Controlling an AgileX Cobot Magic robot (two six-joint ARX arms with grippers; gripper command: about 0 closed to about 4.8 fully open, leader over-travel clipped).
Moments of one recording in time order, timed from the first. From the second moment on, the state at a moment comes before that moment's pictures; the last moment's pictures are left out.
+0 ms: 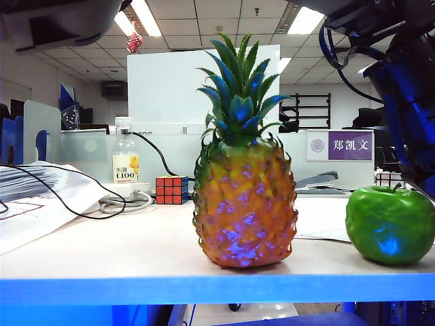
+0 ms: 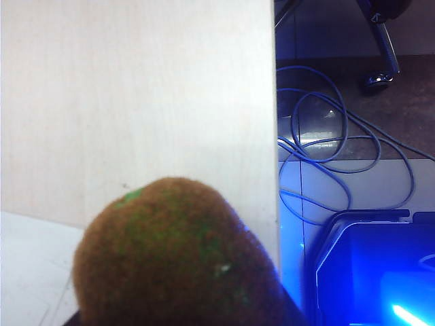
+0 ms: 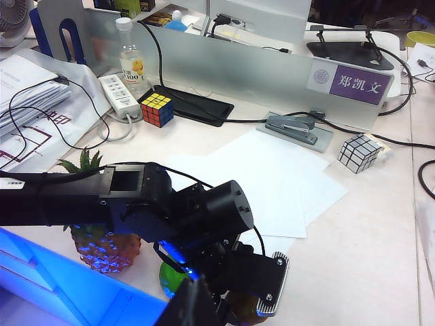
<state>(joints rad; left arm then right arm) -1.09 2.71 2.69 -0.98 0.20 0.48 0.56 0.57 1.67 -1.40 0.18 0.03</state>
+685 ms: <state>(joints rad) -1.09 2.71 2.69 -0.96 0.15 0.48 0.56 0.57 1.67 -1.40 0.22 0.03</state>
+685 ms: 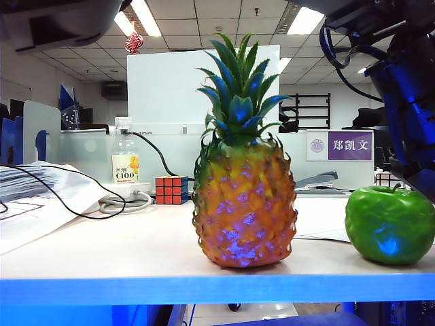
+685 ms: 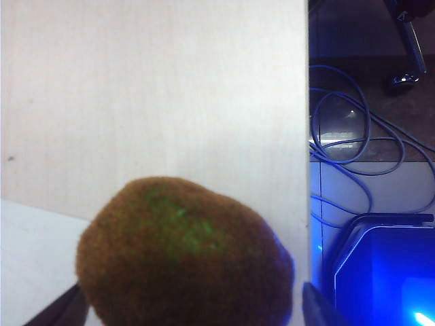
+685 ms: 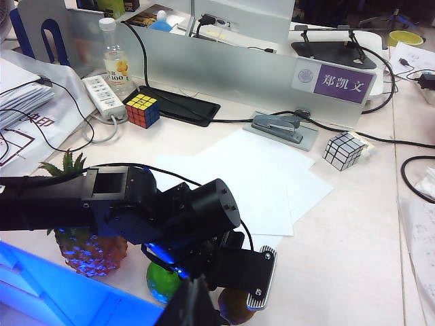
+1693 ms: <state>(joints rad) -1.02 2.37 2.73 -0.79 -0.10 0.46 0.56 0.48 1.66 -1.40 0.22 0.08</state>
